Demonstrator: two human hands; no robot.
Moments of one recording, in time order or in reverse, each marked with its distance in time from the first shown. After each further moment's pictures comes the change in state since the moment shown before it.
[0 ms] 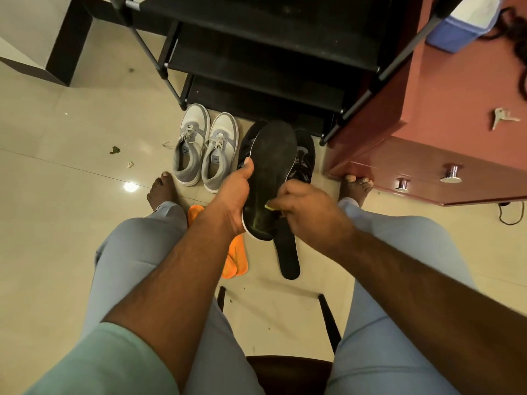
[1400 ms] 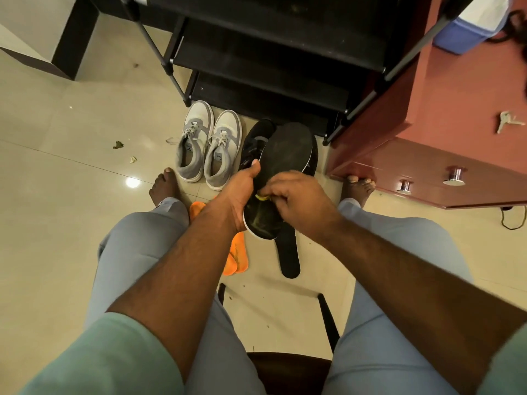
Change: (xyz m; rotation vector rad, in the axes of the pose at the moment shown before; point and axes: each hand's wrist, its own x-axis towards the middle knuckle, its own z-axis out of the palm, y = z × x) left_hand -0.013 0.006 0.007 0.074 0.100 -0.079; right_hand 0.024 0.000 0.009 0.128 0.211 -0.073
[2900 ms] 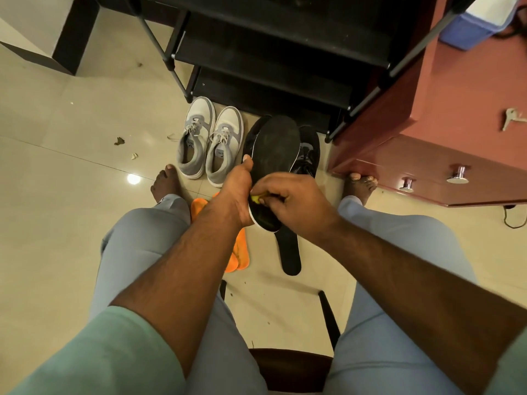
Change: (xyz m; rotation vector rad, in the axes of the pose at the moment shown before) left_hand 0.035 -0.003 -0.020 0.044 0.119 0.096; right_hand -0.003 -0.007 0.007 0.227 0.096 -0.044
